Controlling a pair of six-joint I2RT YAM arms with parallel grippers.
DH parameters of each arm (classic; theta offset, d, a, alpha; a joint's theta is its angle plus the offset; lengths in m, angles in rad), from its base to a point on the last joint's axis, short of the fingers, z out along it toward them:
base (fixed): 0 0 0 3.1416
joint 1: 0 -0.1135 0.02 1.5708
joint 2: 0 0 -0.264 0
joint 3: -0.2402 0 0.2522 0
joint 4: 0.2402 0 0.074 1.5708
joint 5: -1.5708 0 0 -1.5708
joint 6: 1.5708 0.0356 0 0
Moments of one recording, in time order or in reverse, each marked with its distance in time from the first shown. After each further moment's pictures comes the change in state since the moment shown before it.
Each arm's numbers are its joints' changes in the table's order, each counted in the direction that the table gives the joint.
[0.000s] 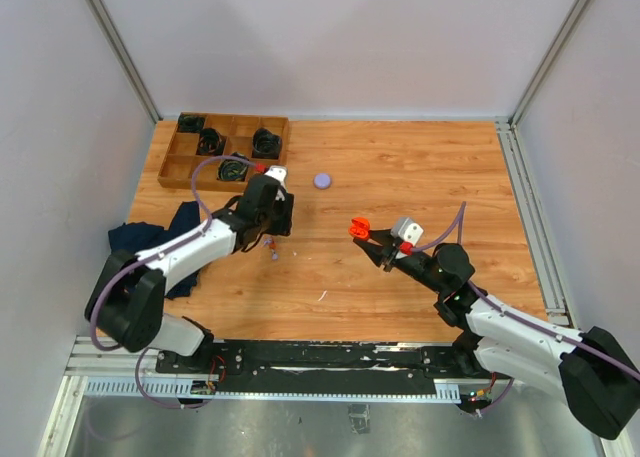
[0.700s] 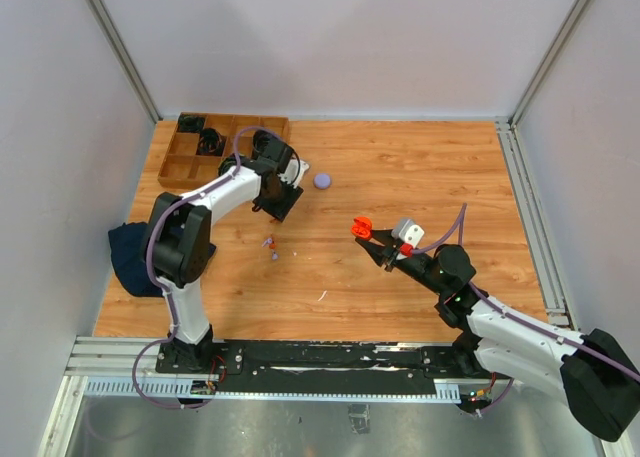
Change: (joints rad) left arm -0.119 0.497 -0.554 0.501 -0.126 0.463; right arm 0.000 -0.013 0.011 0.003 -0.026 -0.029
